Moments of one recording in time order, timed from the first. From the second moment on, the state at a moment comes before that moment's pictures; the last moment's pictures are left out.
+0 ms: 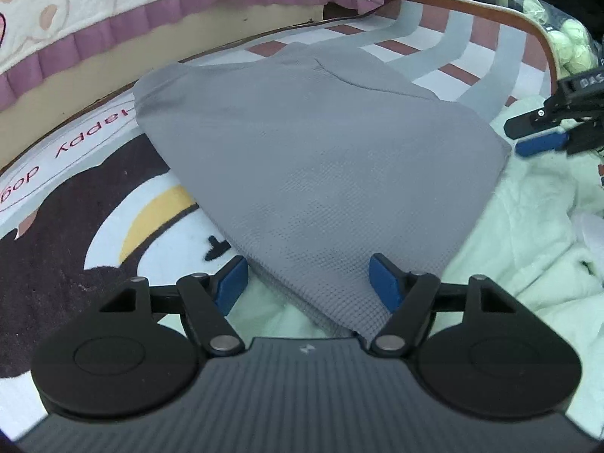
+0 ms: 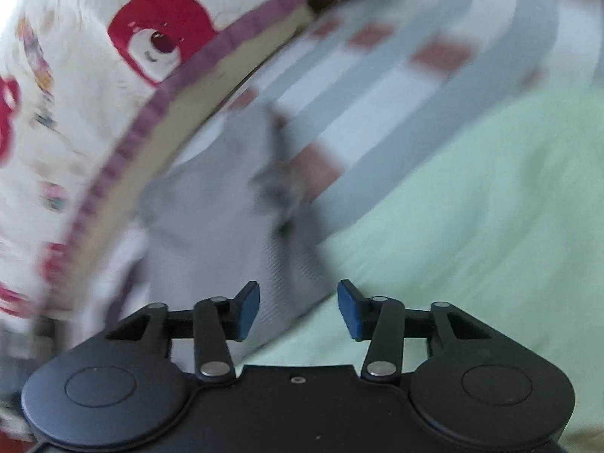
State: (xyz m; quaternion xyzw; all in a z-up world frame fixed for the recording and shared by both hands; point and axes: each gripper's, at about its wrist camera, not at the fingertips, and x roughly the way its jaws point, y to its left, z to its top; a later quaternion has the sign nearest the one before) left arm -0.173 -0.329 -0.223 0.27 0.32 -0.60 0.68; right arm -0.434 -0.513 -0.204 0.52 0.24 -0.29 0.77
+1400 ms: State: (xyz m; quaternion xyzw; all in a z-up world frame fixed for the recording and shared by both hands) left arm -0.222 -0.331 -0.196 0.31 0.11 -0.61 0.72; right arm -0.390 -0.524 -0.192 0.49 0.14 -0.24 0.82
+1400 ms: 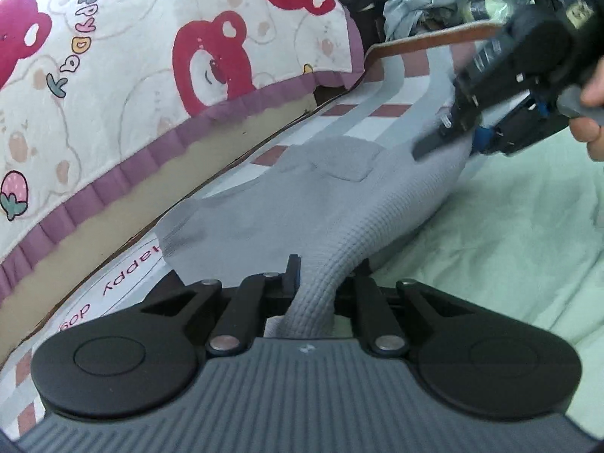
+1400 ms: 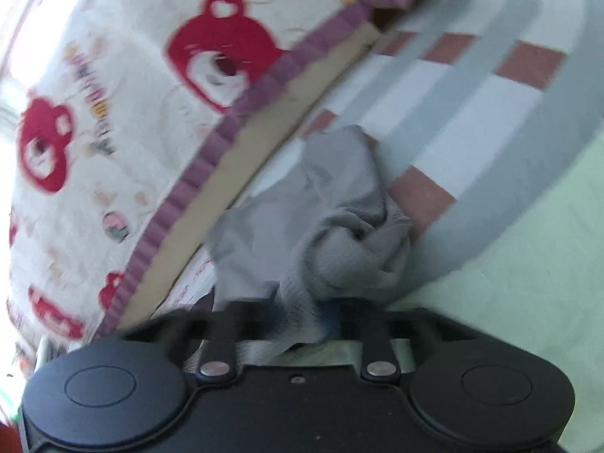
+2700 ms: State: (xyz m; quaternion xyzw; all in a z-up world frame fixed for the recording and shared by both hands) left arm -0.079 -0.342 -0.189 0.11 0.36 -0.59 0.71; right arm -0.342 -0.514 -0.167 0.27 0.24 -0.34 0.87
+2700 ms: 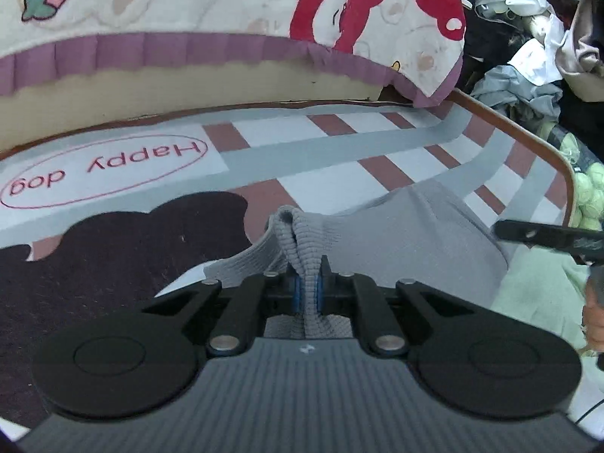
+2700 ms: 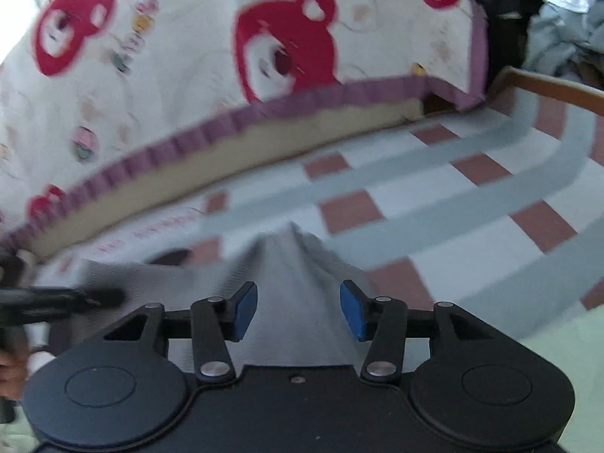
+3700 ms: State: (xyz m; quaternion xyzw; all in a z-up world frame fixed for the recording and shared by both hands) left arm -0.062 -0.335 -0.221 0.07 0.37 -0.56 0.74; right arm -0.259 -0.596 -0.196 0.33 0.27 -0.25 0.87
